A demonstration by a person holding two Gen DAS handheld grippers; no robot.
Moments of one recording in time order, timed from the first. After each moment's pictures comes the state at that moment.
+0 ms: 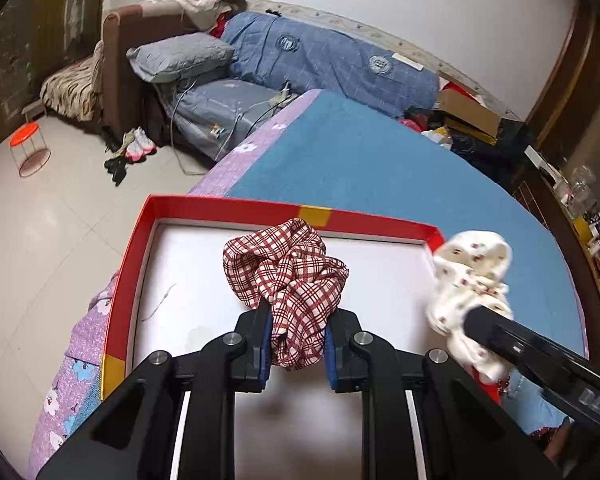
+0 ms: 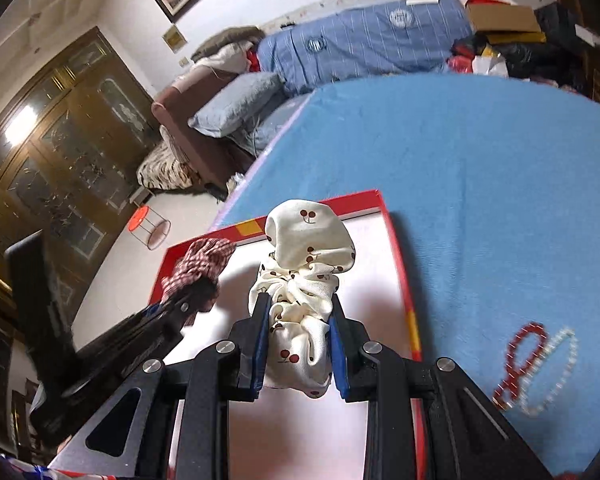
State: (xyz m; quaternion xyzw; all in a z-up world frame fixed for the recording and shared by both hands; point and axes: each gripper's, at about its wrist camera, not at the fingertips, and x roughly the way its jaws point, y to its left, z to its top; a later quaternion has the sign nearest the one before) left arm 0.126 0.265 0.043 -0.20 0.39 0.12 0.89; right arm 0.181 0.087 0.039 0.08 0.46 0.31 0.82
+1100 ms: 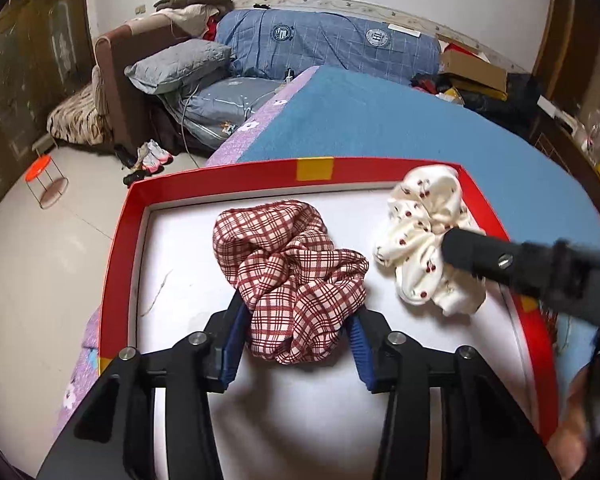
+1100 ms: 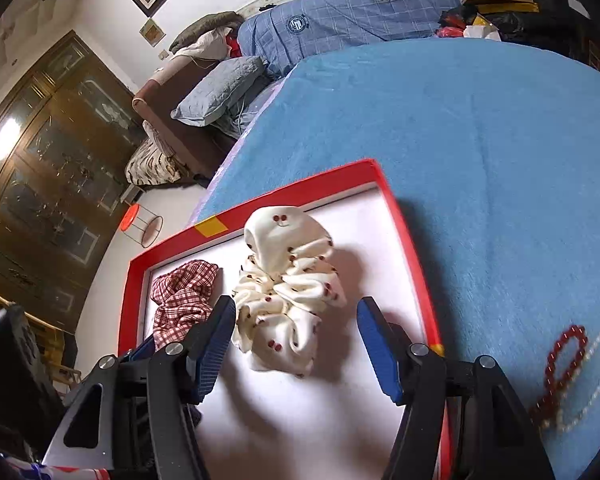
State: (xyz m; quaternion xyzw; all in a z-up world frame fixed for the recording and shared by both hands) left arm 0.120 0.243 0.021 -0.10 0.43 0.15 0.89; right arm 0.197 0.096 0.019 0.10 0.50 0.30 0.81
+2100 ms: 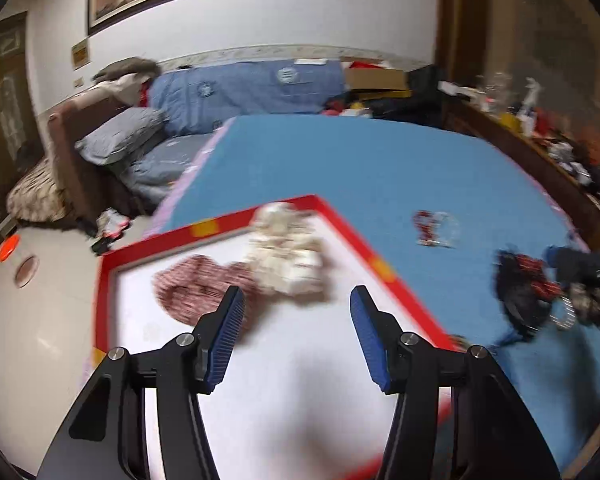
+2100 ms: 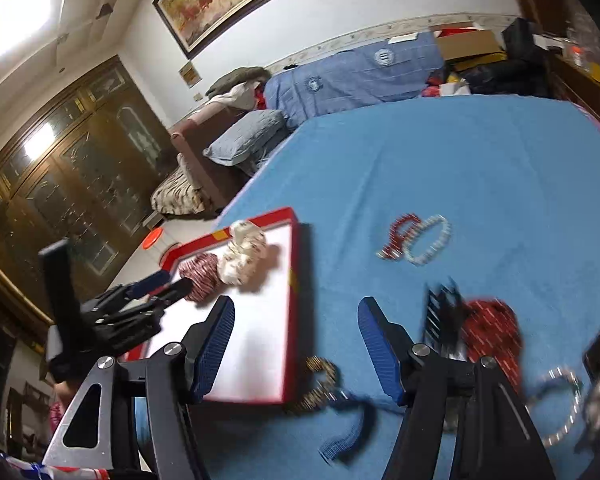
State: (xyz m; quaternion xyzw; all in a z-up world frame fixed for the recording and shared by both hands) left arm -0.041 0.145 0.085 -0.02 0.35 0.01 0.94; right arm 0.027 -0.078 0.075 0.11 0.39 0.32 0.86
